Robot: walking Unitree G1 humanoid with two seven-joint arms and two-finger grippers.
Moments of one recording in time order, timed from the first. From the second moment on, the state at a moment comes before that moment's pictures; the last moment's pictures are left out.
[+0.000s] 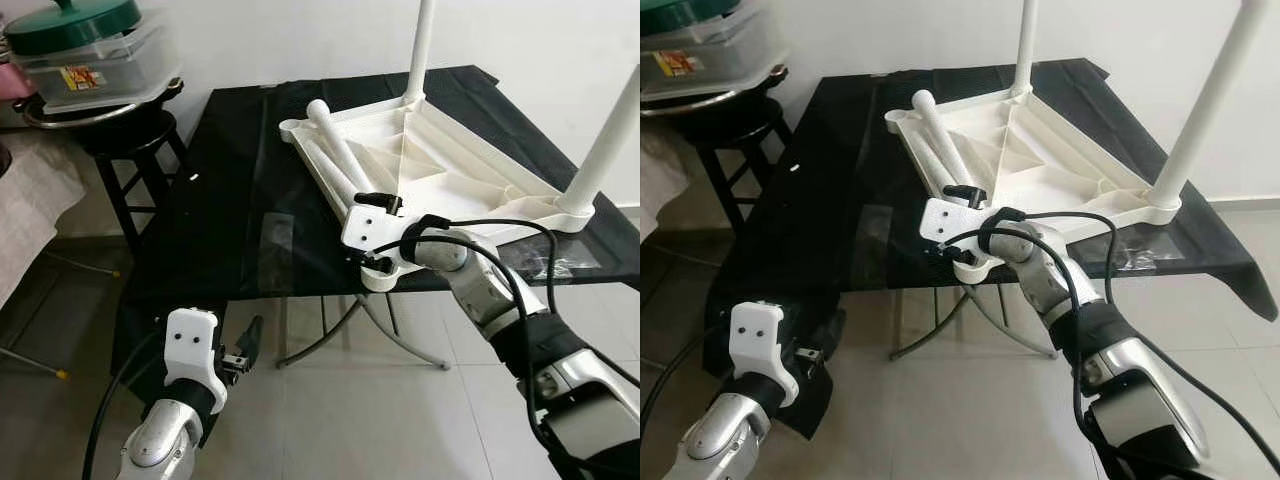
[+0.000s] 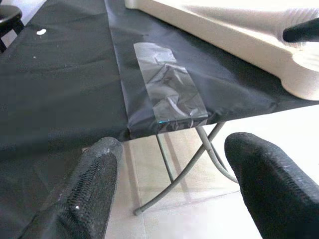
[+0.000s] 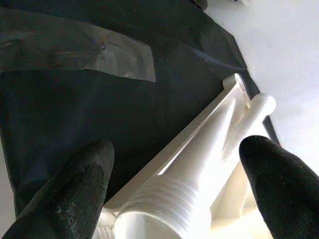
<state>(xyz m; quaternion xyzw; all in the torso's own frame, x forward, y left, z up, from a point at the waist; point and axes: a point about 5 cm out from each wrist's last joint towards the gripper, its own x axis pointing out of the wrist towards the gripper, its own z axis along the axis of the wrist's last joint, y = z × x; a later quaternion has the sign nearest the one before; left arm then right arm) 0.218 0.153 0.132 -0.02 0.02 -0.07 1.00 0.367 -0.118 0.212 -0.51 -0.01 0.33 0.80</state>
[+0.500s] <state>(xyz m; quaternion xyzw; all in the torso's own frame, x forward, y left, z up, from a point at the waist) 0.218 0.151 0.135 -0.02 0.02 -0.08 1.00 0.345 -0.133 0.230 -0.48 0.06 0.45 0.75</state>
